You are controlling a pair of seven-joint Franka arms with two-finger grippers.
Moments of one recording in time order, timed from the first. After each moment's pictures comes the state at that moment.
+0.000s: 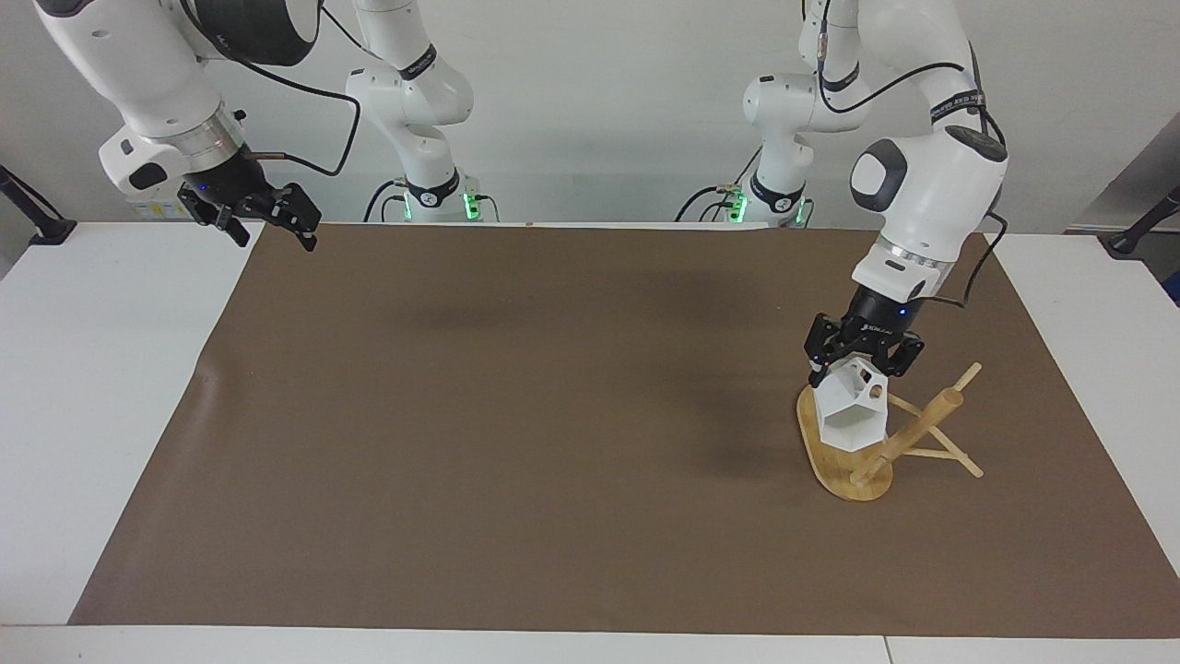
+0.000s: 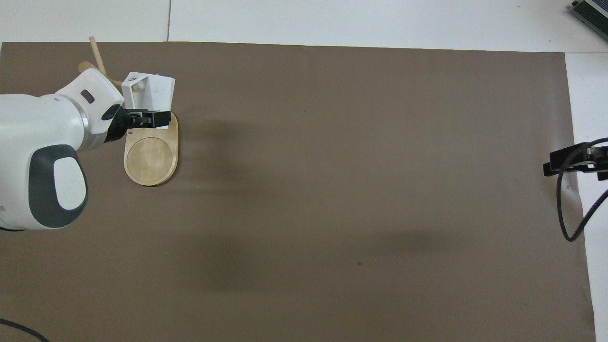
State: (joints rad) left arm -0.14 0.07 -0.05 -1.98 -0.26 2.45 0.08; right arm -0.06 -0.01 -0.05 -1.59 0.01 1.50 -0.03
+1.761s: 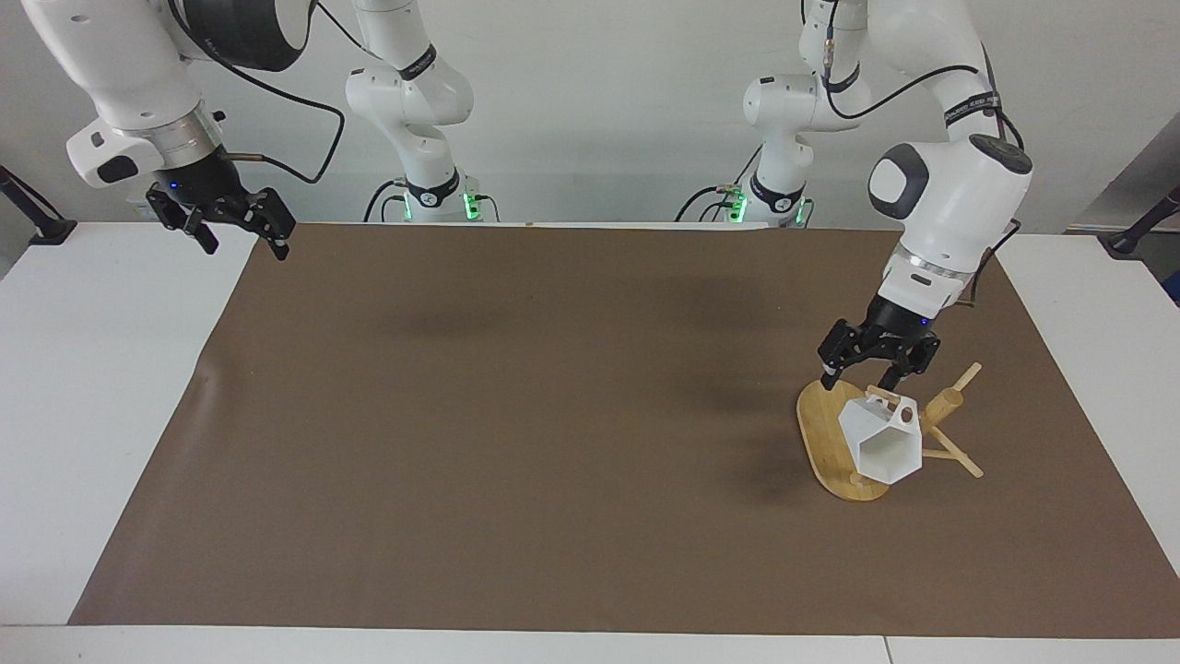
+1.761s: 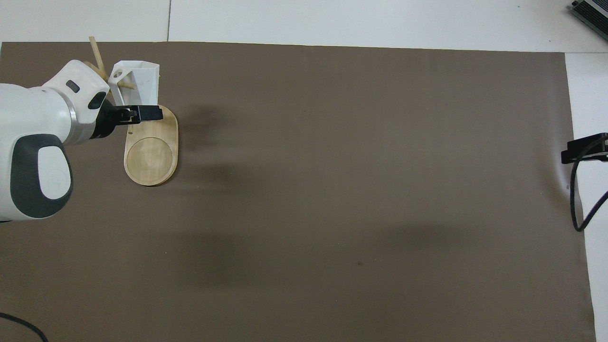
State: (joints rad) left arm -0.09 0.09 -0.06 -1.89 -0.20 2.29 -0.01; right arm -0.07 -0.01 -0.07 -1.59 -0.04 1.59 -0.05
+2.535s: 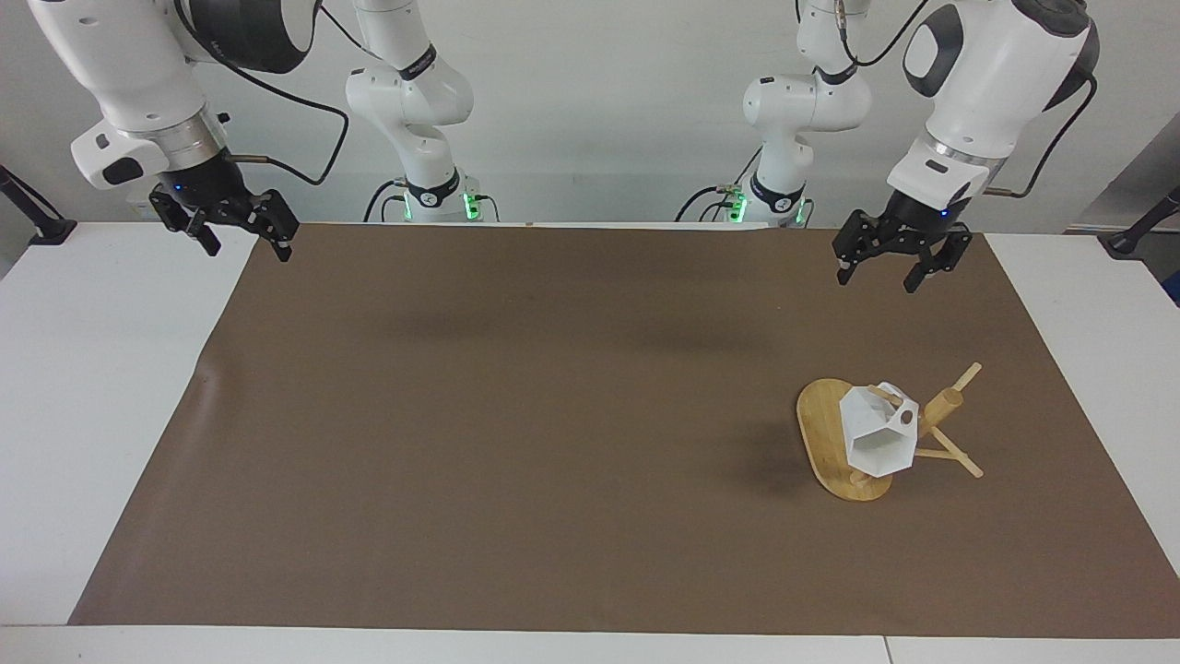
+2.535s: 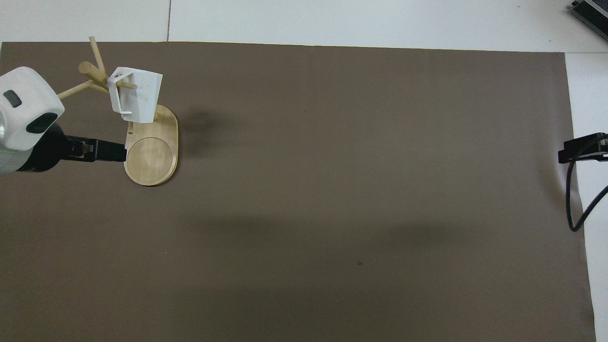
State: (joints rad) left arm -0.09 -0.11 -0.06 -1.78 -0.09 1.77 -0.01; right arm -0.07 -0.01 -0.06 -1.59 -0.04 1.59 -0.05
